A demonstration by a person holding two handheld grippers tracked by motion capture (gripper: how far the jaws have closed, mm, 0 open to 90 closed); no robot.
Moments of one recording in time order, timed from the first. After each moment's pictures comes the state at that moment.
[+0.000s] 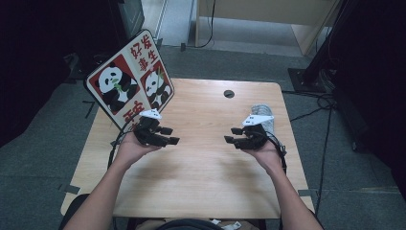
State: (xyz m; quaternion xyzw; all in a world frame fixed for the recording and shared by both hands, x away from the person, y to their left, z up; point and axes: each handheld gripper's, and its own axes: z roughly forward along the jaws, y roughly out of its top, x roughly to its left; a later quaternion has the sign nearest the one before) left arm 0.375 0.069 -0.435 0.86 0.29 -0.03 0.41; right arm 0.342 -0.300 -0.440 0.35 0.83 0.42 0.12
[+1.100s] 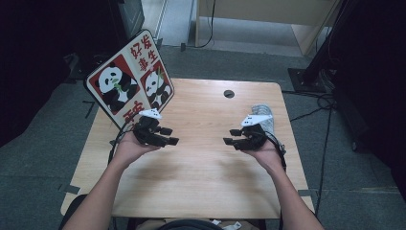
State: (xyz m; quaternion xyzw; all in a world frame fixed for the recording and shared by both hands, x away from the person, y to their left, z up) left arm 0.374 0.071 -0.429 0.86 0.29 -0.03 0.41; right arm 0.344 -0.299 -0.441 0.34 0.84 0.41 0.09
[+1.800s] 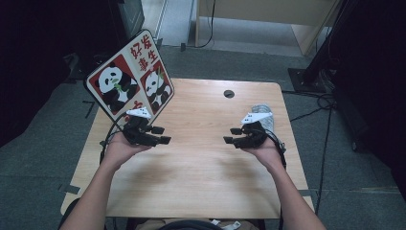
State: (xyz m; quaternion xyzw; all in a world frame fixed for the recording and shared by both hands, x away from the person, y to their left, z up) left arm 0.366 0.099 -0.417 0.85 0.30 -0.03 0.43; right arm 0.350 -0.300 -0.440 0.35 0.84 0.41 0.08
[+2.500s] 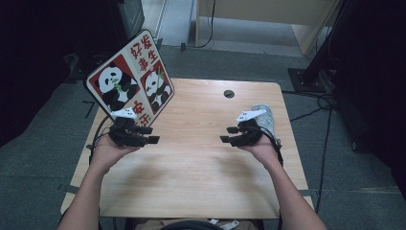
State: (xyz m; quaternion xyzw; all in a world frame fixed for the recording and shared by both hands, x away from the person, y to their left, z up) left arm 0.356 0.134 -0.409 0.84 0.33 -0.01 0.44; right arm 0.362 -0.289 -0.442 0.34 0.85 0.40 0.07
